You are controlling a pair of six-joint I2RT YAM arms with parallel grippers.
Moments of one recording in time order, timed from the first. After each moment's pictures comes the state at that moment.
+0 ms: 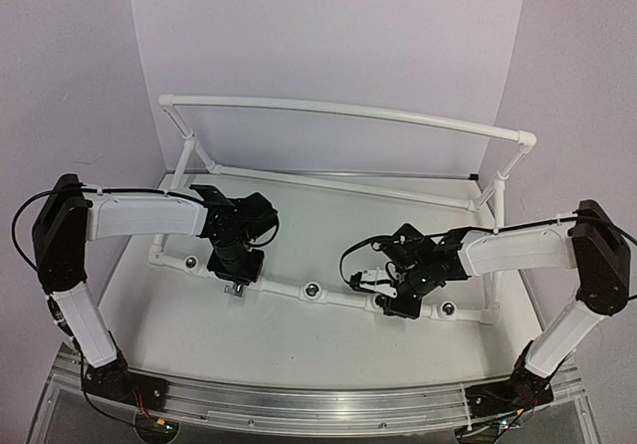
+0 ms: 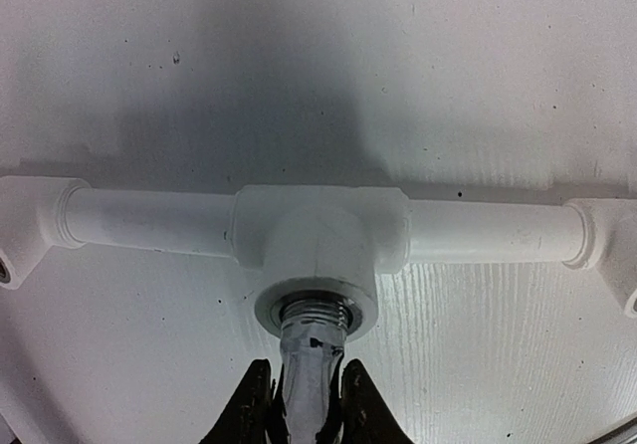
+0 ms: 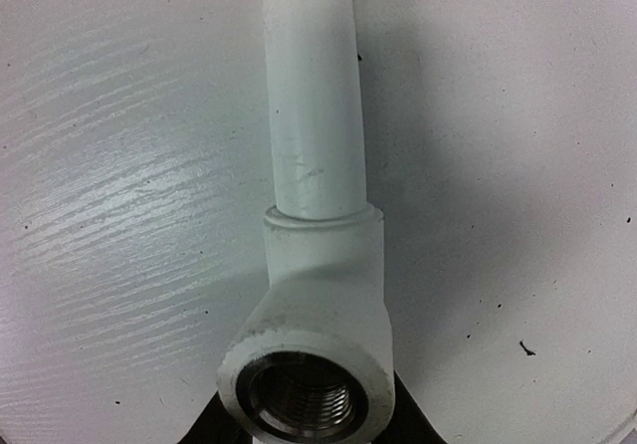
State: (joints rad) left arm -0.86 1.74 1.25 -0.88 -0.18 -0.64; right arm 0.84 1.63 0.91 -0.50 0.03 -0.52
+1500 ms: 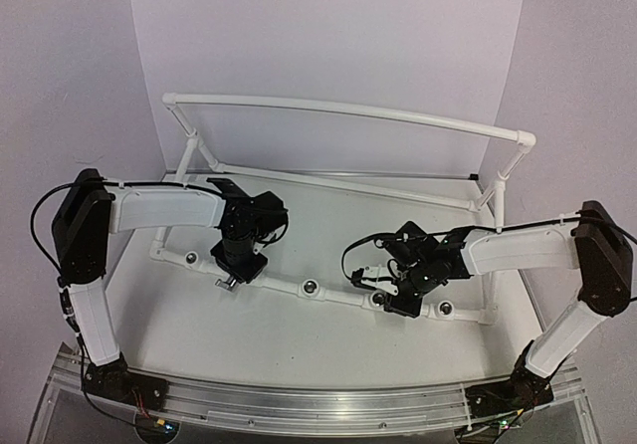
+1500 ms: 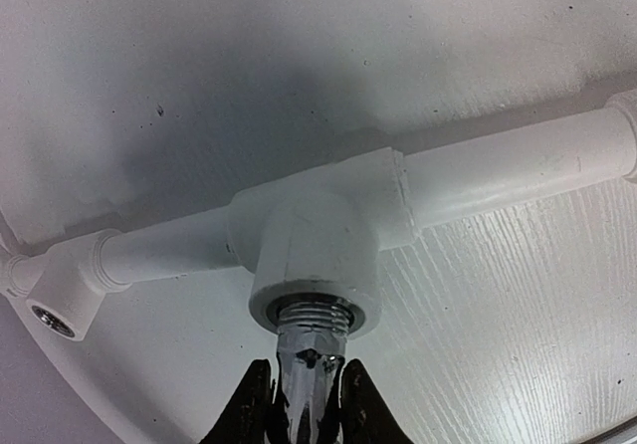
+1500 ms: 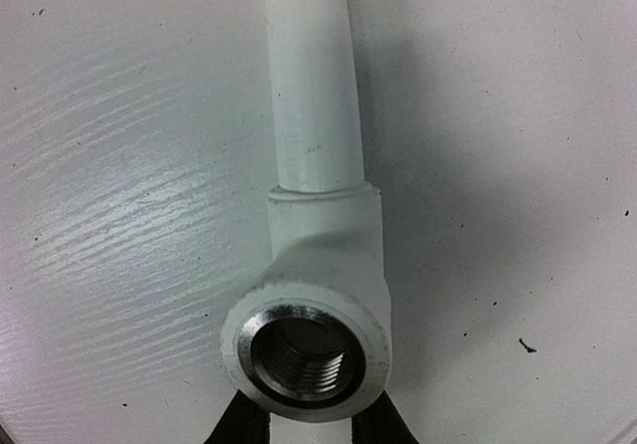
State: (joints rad) left arm -0.85 1.87 1.39 -1.02 -0.24 -0.26; right arm 0.83 1.61 0.91 -0.49 0.01 -0.50
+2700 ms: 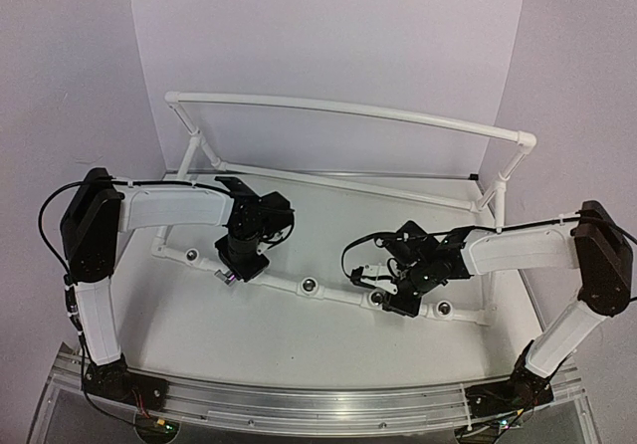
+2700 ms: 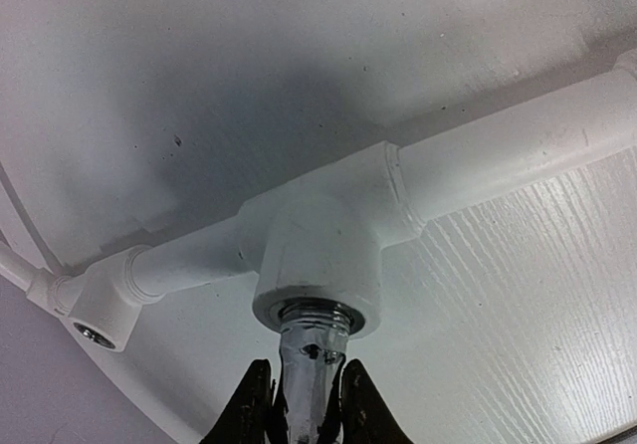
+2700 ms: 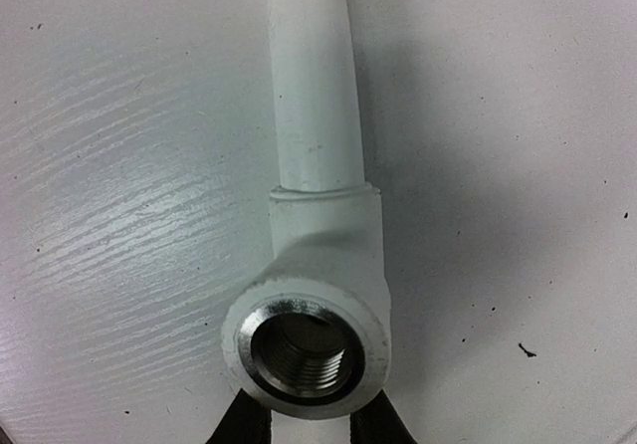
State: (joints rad) left arm -0.86 1.92 1.46 -1.07 -0.32 -0.10; right arm 0.83 1.61 0.91 -0.47 0.00 -0.48
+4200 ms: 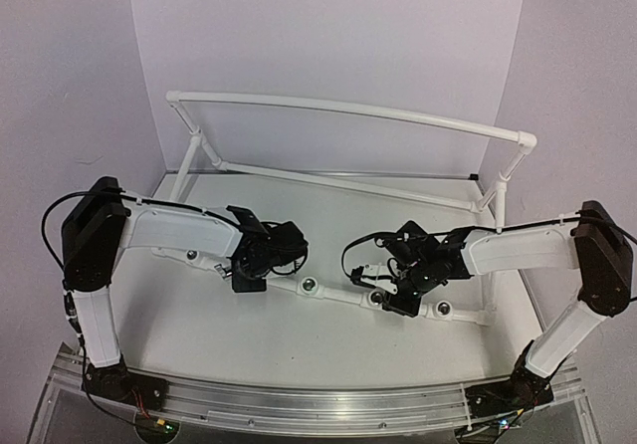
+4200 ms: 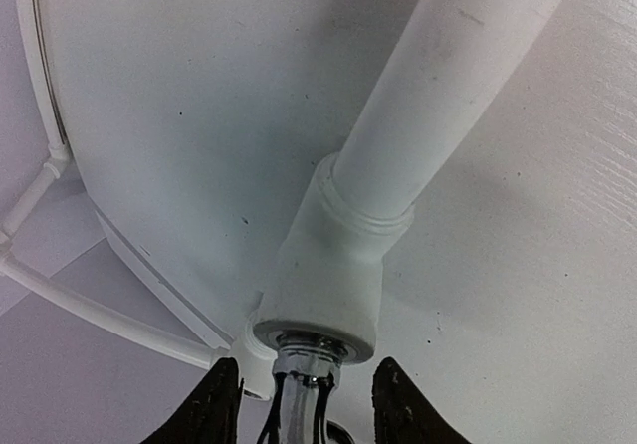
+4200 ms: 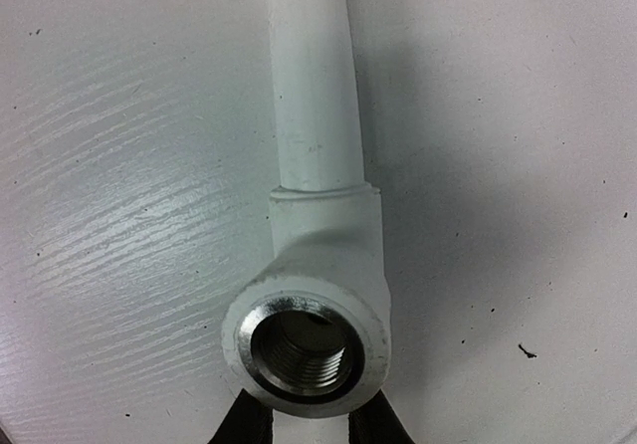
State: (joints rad) left arm -1.00 1.89 1.31 -0.87 -0.64 0.42; right arm 0.82 1.61 0.90 -0.46 0.00 -0.48
